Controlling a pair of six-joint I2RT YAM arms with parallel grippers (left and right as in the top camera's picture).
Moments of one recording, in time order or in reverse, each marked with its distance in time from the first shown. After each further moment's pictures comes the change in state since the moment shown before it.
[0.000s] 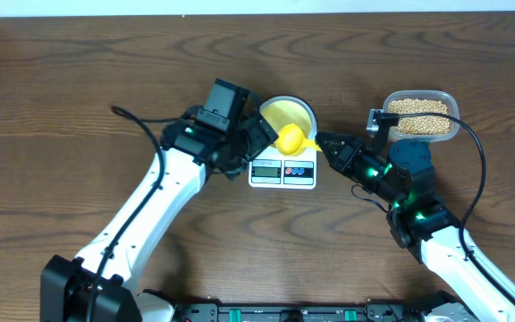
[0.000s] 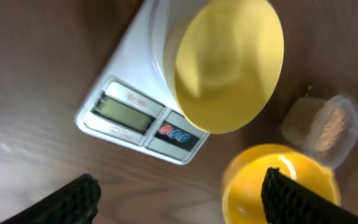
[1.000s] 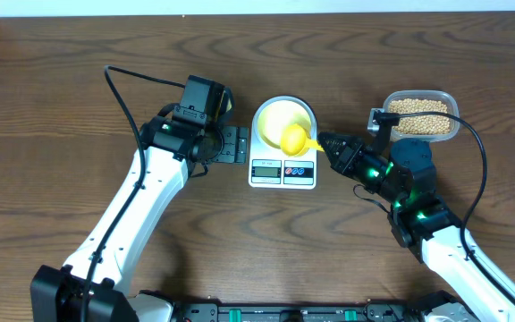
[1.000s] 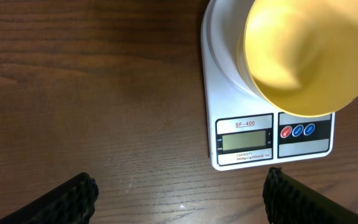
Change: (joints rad) left arm 0.092 -0.024 0.000 -0.080 -0.185 0.818; right arm -0.013 0.000 0.000 -0.019 0.003 -0.070
